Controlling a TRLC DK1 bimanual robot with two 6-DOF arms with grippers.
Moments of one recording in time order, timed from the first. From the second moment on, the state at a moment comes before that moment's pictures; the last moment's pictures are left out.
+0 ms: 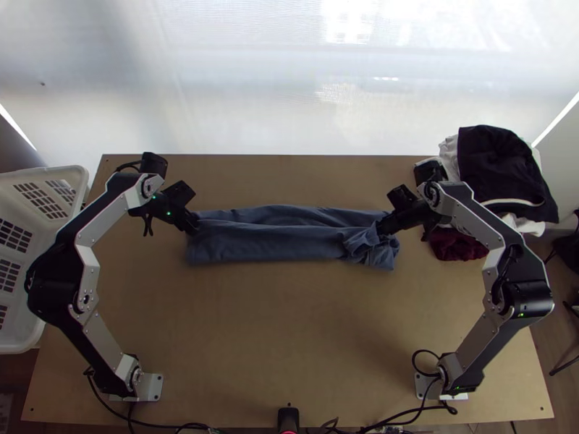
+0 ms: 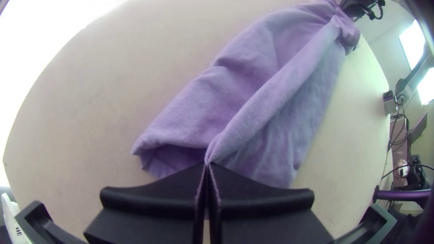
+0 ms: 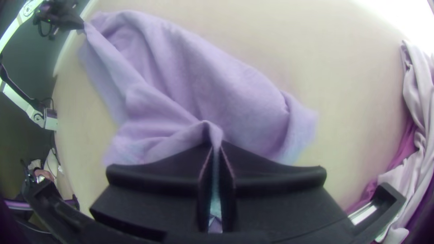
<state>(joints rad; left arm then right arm) -0.05 1.87 1.46 -0.86 0.32 0.65 0.09 1.88 1.35 -0.78 -0.45 -0.41</state>
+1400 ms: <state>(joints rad) 0.16 1.71 1.48 -0.85 0.34 0.69 -0.01 1.69 1.36 -0.86 -0.44 -0.34</state>
